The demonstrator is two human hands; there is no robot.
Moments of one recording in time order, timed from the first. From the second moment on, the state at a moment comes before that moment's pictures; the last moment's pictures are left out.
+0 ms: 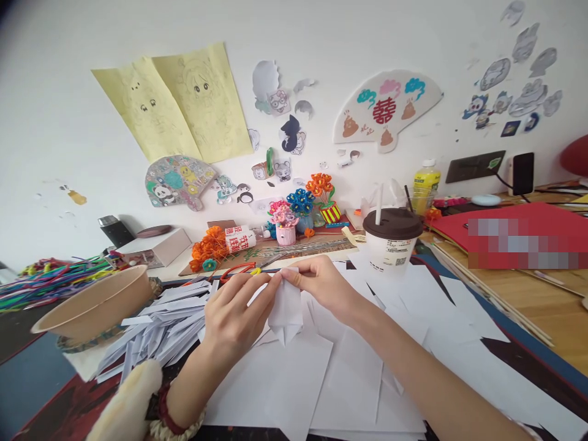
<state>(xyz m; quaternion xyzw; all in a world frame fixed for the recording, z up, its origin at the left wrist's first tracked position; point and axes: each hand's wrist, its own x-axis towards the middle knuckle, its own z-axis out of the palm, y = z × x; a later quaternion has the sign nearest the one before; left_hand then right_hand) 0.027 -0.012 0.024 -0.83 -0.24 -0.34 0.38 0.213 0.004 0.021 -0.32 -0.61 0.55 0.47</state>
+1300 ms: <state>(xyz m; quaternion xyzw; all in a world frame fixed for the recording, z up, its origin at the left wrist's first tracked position) 0.036 -0.010 0.025 -0.79 -0.59 -0.09 -0.16 0.228 0.012 0.011 -0.48 -0.78 0.39 0.12</state>
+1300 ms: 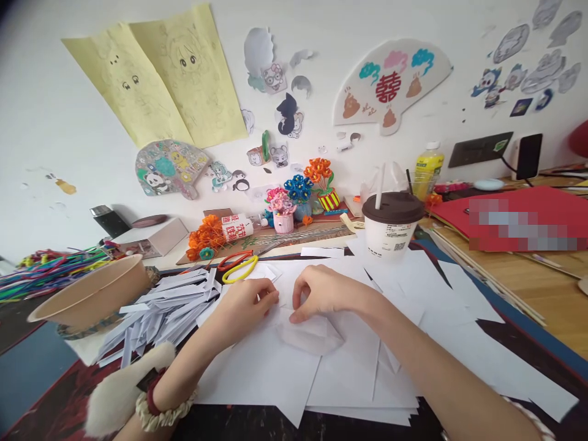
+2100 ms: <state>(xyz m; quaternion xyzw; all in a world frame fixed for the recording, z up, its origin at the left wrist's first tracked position) 0.031 -0.018 0.033 -0.77 -0.49 -0.10 -0.41 0.234 0.010 0.015 -0.39 -0.76 0.49 0.15</state>
